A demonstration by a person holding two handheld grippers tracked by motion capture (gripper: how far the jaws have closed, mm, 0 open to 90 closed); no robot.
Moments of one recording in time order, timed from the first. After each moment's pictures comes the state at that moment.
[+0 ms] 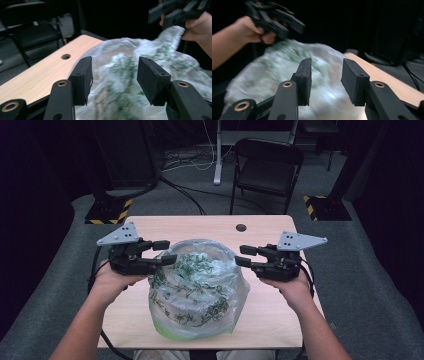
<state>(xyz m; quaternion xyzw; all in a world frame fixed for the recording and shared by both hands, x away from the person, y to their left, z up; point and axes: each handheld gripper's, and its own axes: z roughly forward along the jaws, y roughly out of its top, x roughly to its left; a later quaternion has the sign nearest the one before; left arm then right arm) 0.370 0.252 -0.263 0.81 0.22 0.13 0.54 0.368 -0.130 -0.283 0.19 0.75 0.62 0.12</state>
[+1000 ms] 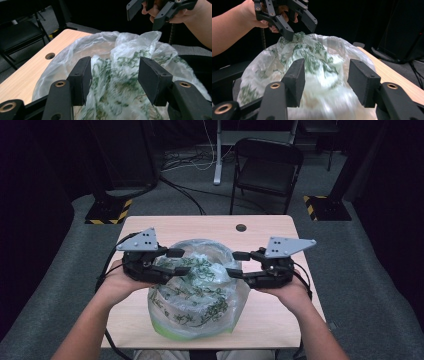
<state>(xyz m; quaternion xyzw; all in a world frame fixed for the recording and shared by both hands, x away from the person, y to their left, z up) 0.361 0.217 -0.257 0.85 0.15 0.11 0.49 0.355 -0.119 -0.283 0.16 0.79 0.58 0.11</state>
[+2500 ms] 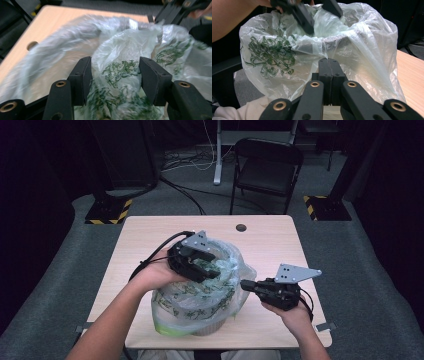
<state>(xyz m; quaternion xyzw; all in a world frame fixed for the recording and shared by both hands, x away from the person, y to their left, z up) 0.398 0.129 -0.282 0.92 0.10 0.09 0.36 0.336 -0.143 -0.351 0.21 0.78 0.58 0.10</state>
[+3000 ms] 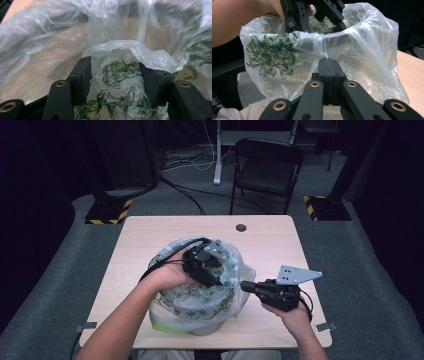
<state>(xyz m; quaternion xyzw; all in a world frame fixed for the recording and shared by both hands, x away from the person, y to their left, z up) 0.408 0.104 -0.306 0.95 0.08 0.07 0.29 0.337 -0.145 -0.358 0.21 0.77 0.60 0.10</state>
